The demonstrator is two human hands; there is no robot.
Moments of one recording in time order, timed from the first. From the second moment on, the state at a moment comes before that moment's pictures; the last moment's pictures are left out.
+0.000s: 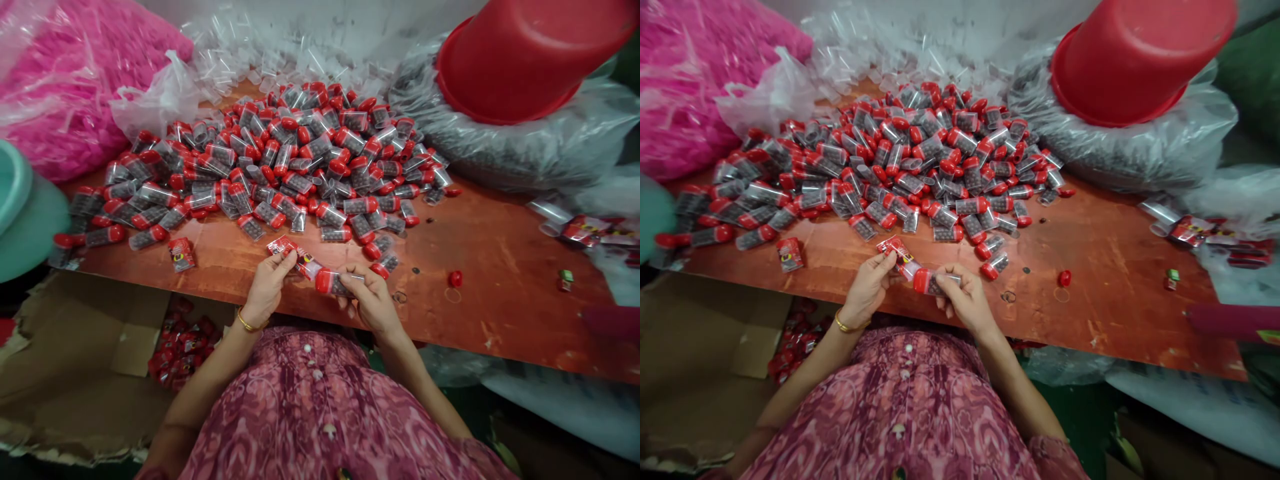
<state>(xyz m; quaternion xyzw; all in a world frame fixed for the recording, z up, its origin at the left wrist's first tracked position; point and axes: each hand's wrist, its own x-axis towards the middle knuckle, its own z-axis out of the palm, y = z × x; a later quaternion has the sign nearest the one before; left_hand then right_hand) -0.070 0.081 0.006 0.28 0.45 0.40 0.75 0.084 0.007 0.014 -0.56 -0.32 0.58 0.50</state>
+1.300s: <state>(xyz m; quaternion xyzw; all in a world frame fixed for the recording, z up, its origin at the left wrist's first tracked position) -0.042 0.057 0.011 0.20 0.42 0.49 0.74 0.042 0.020 -0.007 -0.55 -0.35 0.47 0.60</state>
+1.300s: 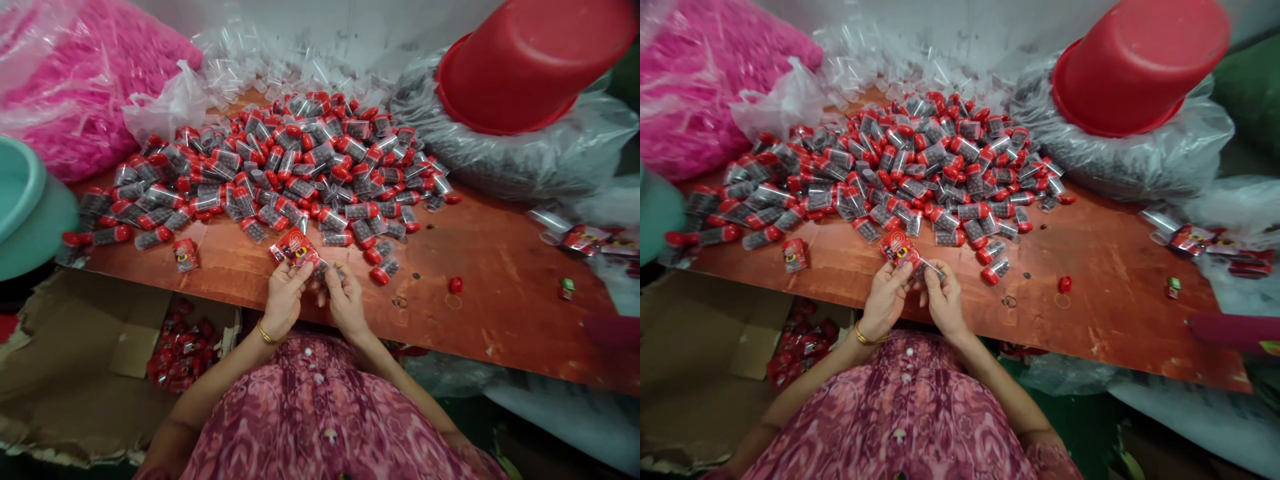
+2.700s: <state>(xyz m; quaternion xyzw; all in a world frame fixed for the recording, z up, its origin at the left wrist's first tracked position) -0.045 0.067 -0.001 0.31 0.41 0.47 0.72 0.037 0.013 -0.019 -0.51 -0.41 0.49 0.58</state>
